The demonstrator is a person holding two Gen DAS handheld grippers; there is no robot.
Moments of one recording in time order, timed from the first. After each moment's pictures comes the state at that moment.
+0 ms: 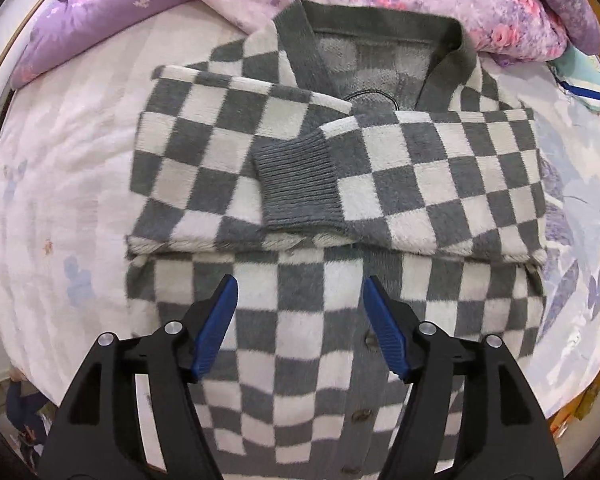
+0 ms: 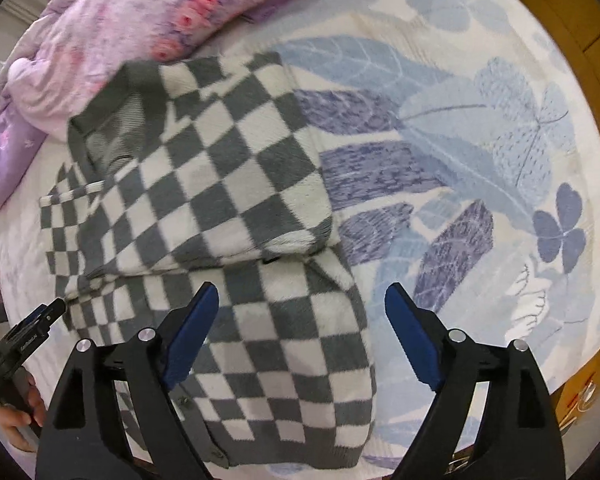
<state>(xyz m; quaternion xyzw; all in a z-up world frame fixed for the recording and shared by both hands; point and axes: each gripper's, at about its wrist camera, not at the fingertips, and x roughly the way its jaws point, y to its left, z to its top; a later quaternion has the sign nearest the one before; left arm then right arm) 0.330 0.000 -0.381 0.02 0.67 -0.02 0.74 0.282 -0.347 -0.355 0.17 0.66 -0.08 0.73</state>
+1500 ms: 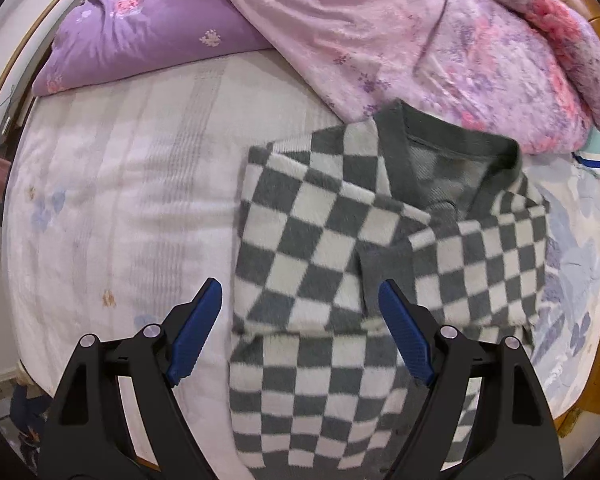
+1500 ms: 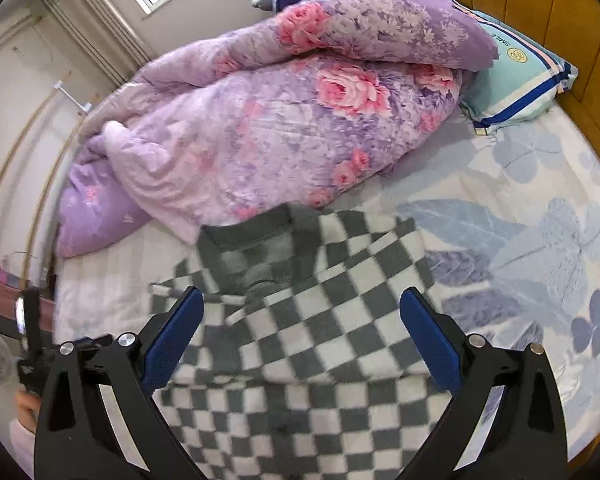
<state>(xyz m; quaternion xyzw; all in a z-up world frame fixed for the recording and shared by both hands) 0.448 0.126 -0.326 0.00 0.67 0.00 0.74 0.392 -0.278 -0.251 0.18 0.51 -0.02 0.84</state>
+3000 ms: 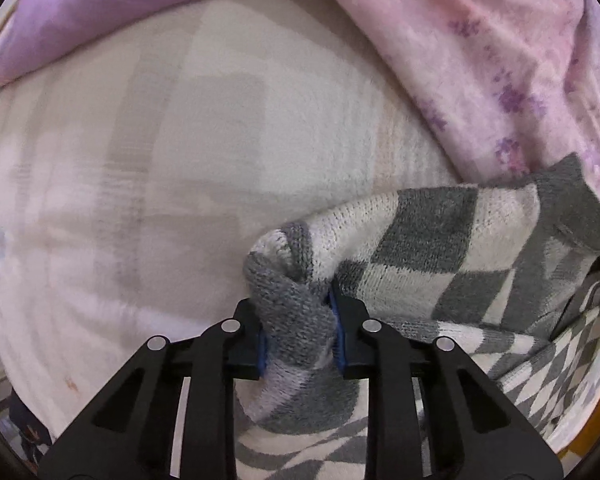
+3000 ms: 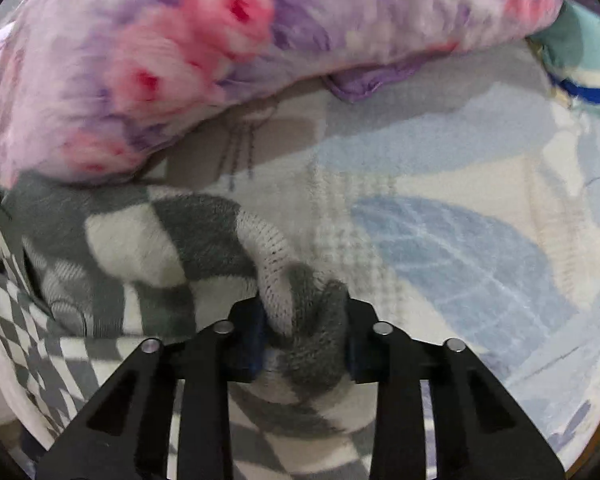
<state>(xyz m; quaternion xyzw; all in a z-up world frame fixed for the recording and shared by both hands) 0.566 0.183 -0.492 -0.02 0.70 0.03 0.71 0.526 -0.341 -0.479 0.07 0.64 -0.03 0.76</state>
